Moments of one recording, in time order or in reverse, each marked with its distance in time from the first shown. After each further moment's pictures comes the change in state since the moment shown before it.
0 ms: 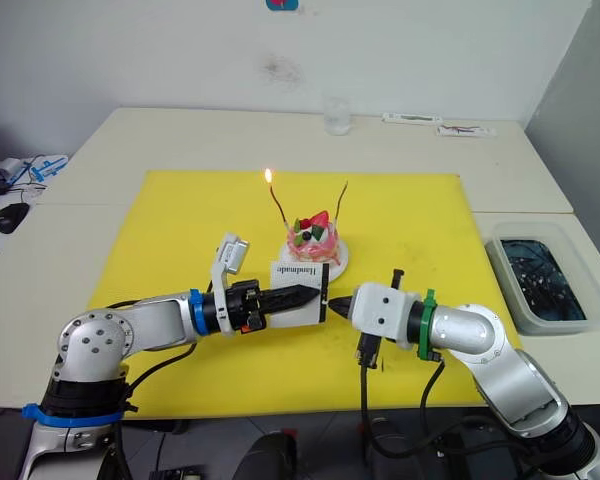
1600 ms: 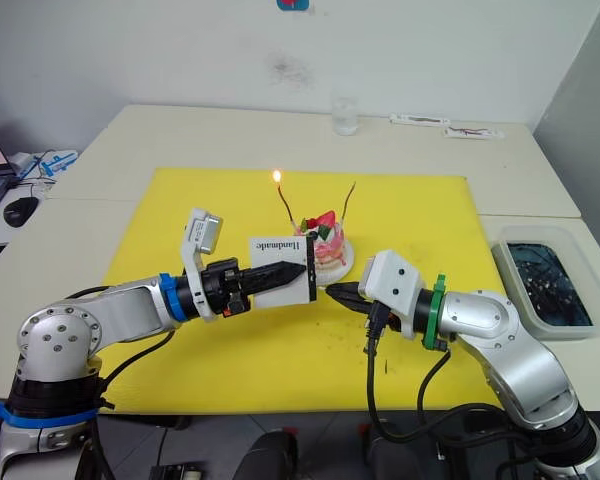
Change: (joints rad) left arm -0.028 0.117 0.033 -0.081 -0.106 -0.074 0.047; right arm -0.067 0.056 -0.131 -0.060 0.243 0.235 -0.011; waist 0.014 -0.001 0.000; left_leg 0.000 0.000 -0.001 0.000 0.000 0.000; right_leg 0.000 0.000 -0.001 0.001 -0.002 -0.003
